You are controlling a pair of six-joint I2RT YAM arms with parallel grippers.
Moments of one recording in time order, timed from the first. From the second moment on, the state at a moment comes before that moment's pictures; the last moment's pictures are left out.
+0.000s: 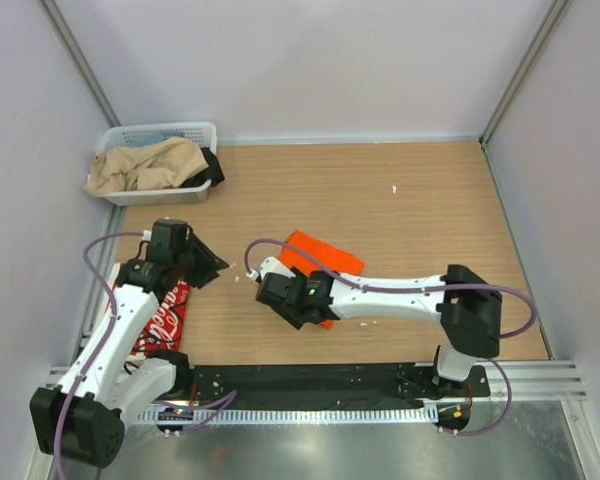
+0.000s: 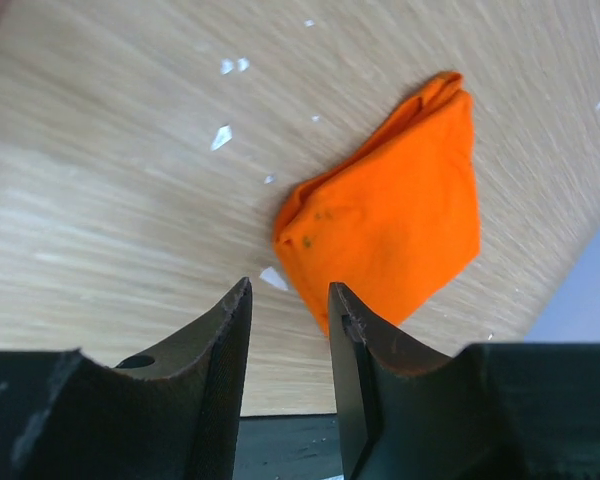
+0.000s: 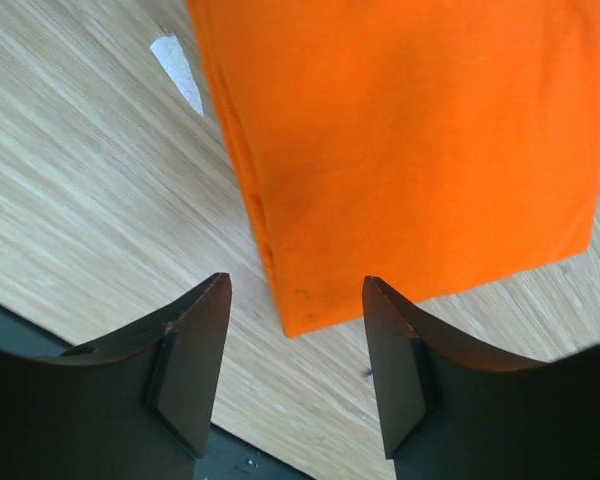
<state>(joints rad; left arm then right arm) -0.21 0.98 0.80 -0.70 0.10 -0.96 1.23 1.67 1.22 -0.70 0.41 0.27</state>
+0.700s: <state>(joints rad) -0.21 0.76 0.72 -0.99 -0.04 -1.13 1.31 1.93 1.29 -0.55 0.52 0.18</state>
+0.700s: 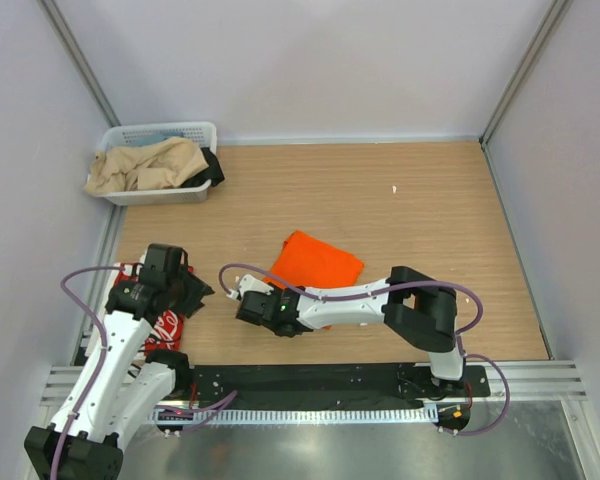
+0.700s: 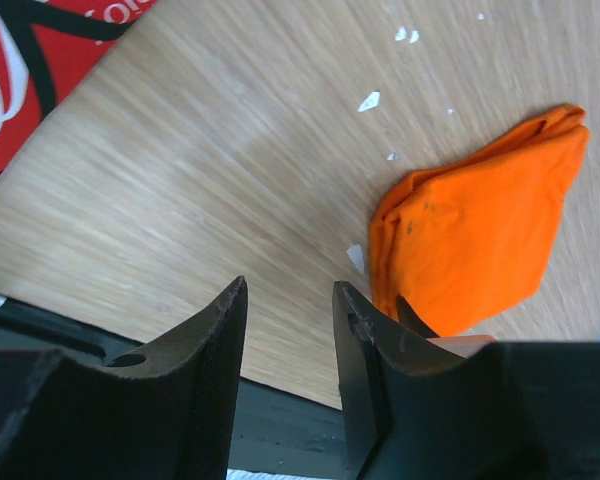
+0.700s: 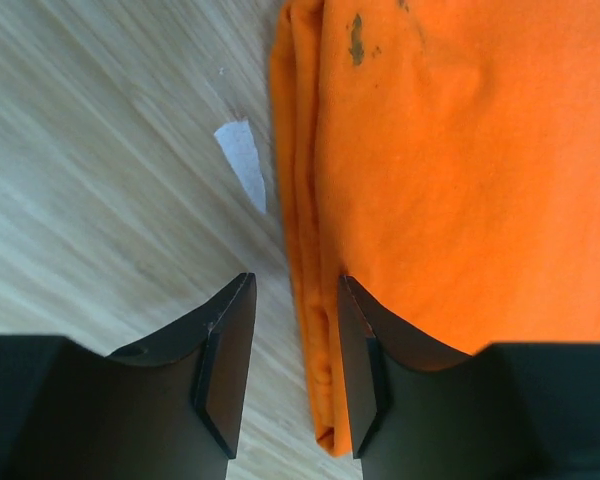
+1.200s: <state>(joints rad) -0.21 0.78 0.72 -1.04 -0.08 -1.21 1.30 1.95 1.24 -0.47 0.58 0.10</state>
